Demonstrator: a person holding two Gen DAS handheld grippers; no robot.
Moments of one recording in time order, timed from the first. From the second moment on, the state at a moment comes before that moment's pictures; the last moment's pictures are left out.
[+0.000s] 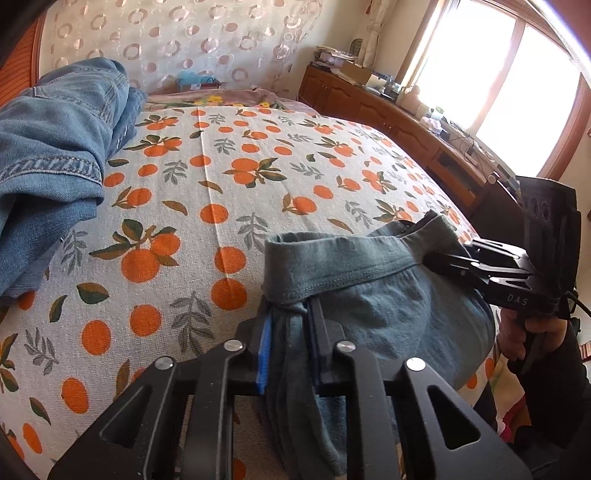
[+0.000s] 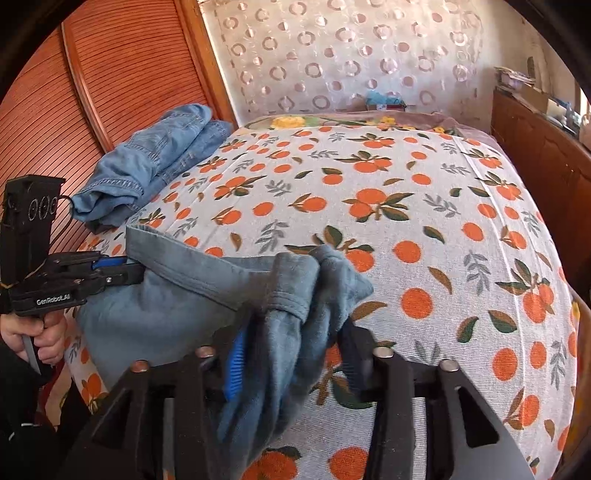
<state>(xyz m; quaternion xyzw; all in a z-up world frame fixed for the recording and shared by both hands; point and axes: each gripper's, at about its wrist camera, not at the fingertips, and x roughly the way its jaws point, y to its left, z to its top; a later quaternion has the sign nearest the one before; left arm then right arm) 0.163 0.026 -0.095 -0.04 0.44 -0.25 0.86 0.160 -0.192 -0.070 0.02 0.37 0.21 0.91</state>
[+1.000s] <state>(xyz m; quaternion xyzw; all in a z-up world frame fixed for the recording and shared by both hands) 0.133 0.130 0.012 -0.09 0.28 -0.17 0.94 0.195 -0.107 0.063 -0.09 0.20 0.30 0.93</state>
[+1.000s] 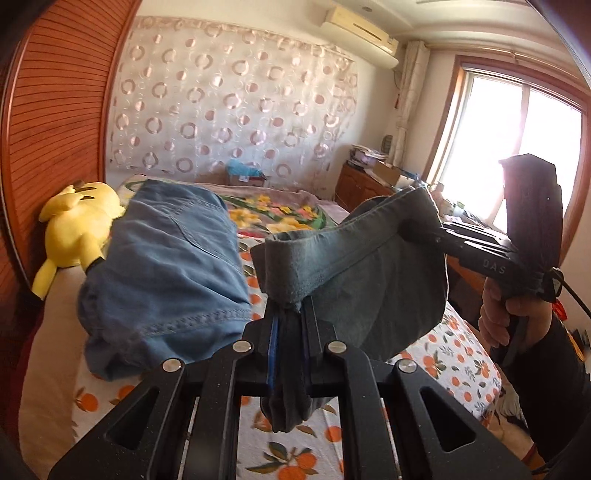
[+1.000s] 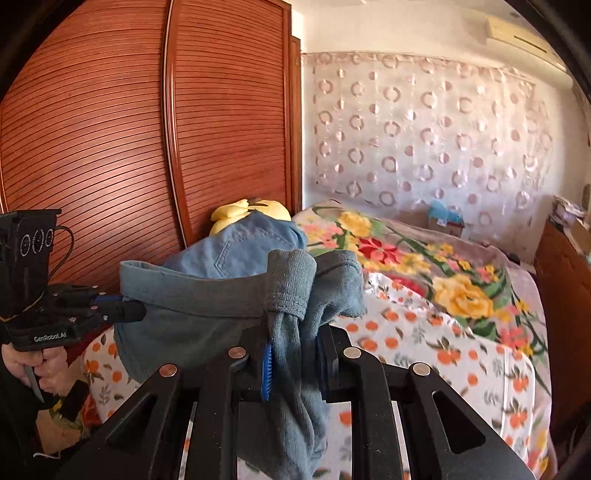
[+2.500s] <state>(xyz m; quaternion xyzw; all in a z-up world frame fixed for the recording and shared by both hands) 0.190 0.239 -0.012 -0.17 0.32 -0.03 0.93 0.464 0.046 0.075 -0.16 0.24 0.41 0.87</state>
